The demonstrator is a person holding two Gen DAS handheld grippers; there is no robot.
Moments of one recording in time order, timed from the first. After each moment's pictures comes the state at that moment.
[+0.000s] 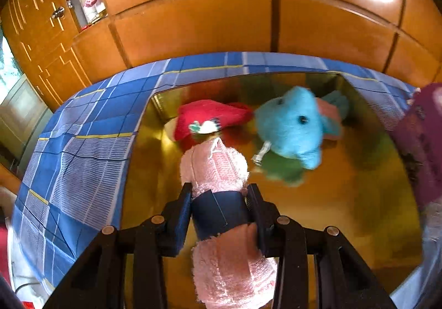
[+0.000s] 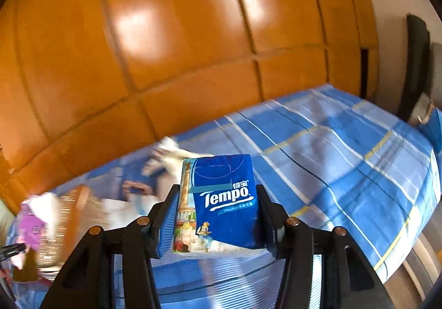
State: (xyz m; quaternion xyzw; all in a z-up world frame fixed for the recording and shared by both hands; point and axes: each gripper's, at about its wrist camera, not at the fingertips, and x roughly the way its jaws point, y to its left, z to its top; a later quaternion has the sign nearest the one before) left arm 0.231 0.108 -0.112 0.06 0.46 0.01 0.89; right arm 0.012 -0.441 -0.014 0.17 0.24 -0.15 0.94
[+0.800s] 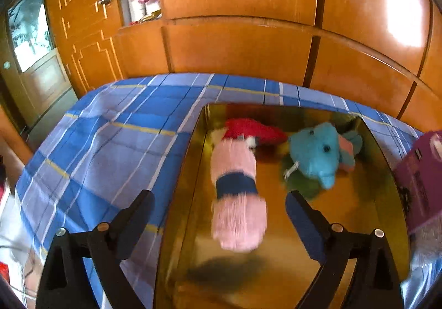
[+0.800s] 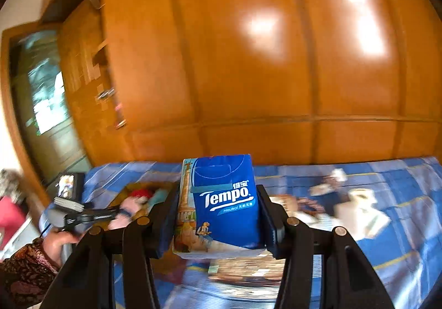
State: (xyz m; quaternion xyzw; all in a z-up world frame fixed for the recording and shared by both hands) left arm 0.189 0.140 -0.083 -0.02 0.40 0.07 0.91; right arm 0.052 -0.195 0.053 0.05 0.23 0.14 0.96
